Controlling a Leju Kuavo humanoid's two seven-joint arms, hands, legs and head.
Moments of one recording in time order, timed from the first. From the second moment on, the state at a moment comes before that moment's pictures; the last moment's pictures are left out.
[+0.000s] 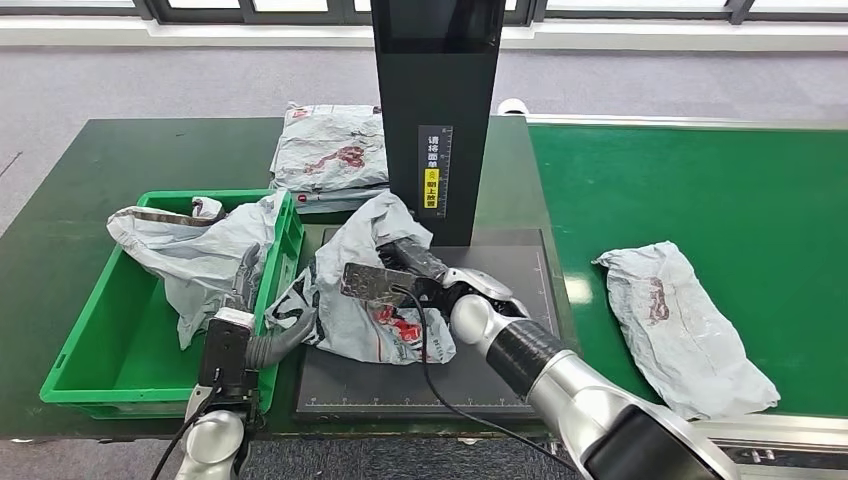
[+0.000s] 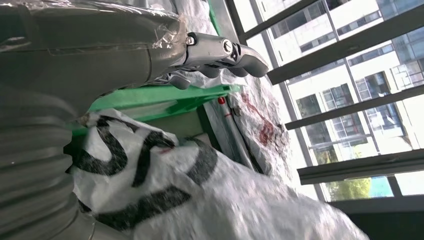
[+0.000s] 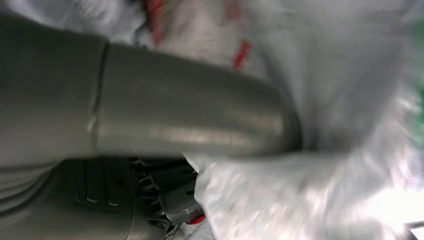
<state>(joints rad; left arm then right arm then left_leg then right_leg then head) -0.03 -0.18 -0.09 -1.46 -0.30 0.07 -0.31 -0.78 0.12 0.80 -0.65 0.42 0.17 -0.10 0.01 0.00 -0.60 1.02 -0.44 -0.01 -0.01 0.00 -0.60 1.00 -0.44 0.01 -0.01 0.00</state>
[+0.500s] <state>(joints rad) -0.01 -0.18 -0.09 -1.49 -0.32 0.03 -0.29 -0.82 -0.12 0.92 -0.74 0.75 0.25 0.00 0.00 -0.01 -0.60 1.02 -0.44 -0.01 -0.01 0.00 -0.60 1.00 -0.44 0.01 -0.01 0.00</state>
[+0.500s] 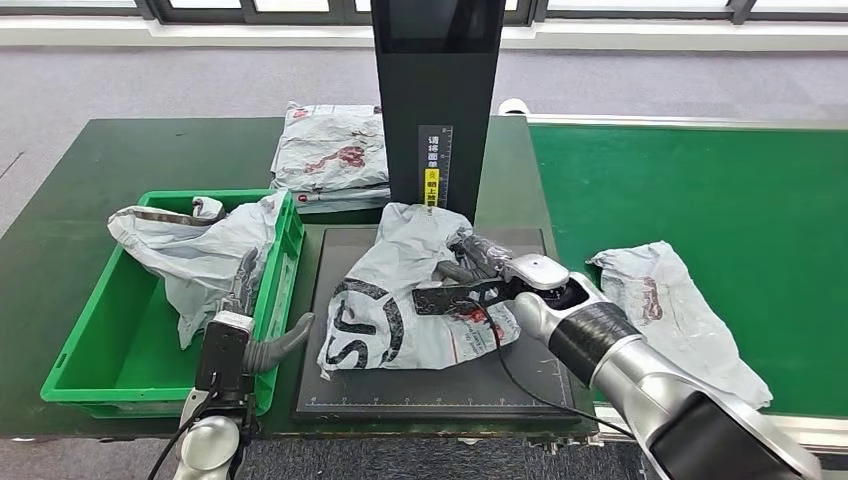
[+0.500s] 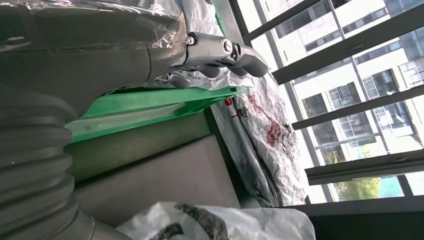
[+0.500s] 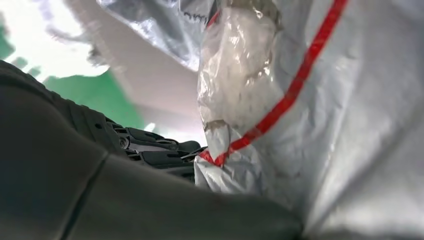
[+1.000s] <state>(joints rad) 0.01 -0.18 -0.07 -1.52 -0.32 0.03 -0.28 -0.67 -0.30 0.84 -1.11 0.92 0.17 0.15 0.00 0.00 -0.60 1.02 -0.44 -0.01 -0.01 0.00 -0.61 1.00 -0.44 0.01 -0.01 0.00</state>
